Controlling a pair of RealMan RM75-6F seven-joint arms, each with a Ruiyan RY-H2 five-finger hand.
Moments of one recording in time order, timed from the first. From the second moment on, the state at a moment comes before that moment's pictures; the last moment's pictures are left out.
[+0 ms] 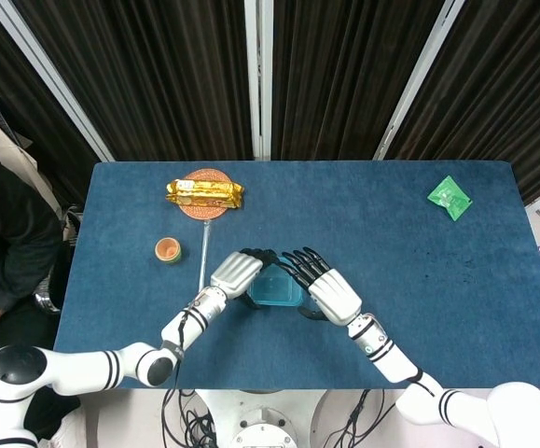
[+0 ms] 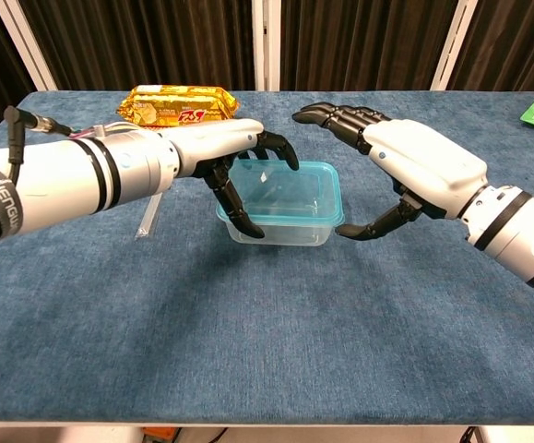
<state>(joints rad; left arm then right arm) -0.98 -1.74 -0.20 -1.38 0.98 0.78 0.25 0.61 -1.83 0.05 -1.01 -1.71 1.29 0.19</state>
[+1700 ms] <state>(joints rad) -0.98 -1.74 -0.20 -1.38 0.98 0.79 0.28 0.63 -1.86 0.03 -0.96 -1.69 1.31 0.19</state>
